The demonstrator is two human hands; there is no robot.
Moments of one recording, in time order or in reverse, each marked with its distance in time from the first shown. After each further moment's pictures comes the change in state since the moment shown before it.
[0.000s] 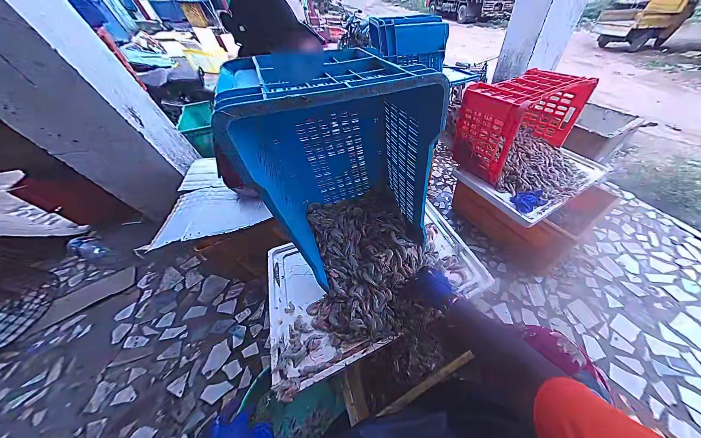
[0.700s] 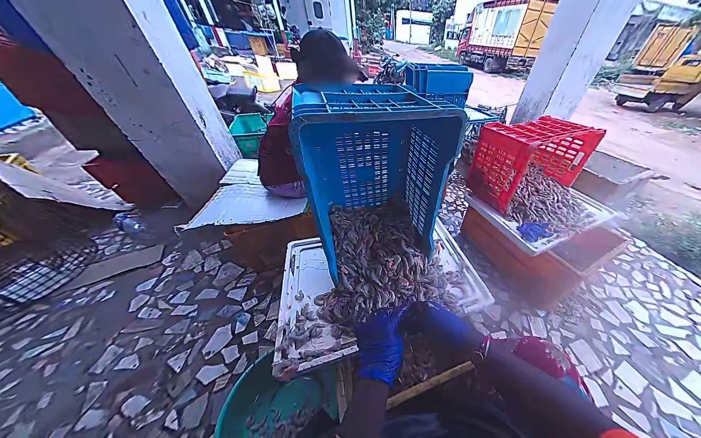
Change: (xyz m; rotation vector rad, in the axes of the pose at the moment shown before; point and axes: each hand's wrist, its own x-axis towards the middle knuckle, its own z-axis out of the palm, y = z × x) left_hand -0.085 0.200 0.020 -0.364 0.134 0.762; right_hand -0.142 -0.021 -0.039 -0.048 -0.305 -0.484
